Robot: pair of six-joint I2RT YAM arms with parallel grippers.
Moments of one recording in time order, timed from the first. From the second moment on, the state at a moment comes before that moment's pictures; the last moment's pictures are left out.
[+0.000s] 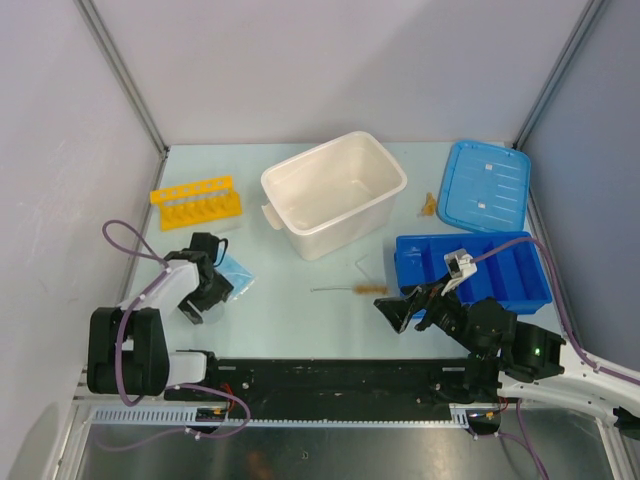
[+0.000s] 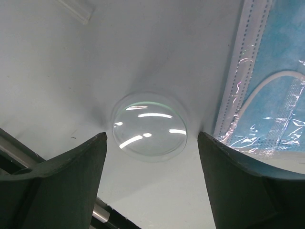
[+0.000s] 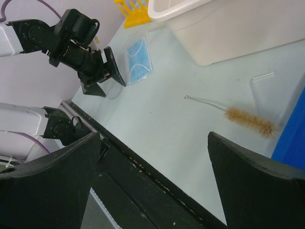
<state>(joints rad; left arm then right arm) -0.03 1.29 0.65 -0.79 -0.32 -0.89 1.24 0.37 0.56 -0.34 0.46 0.66</state>
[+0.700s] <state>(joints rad) -0.02 1.25 0.61 -0.75 -0.26 -0.94 1.24 0.36 0.56 -0.35 0.47 0.67</state>
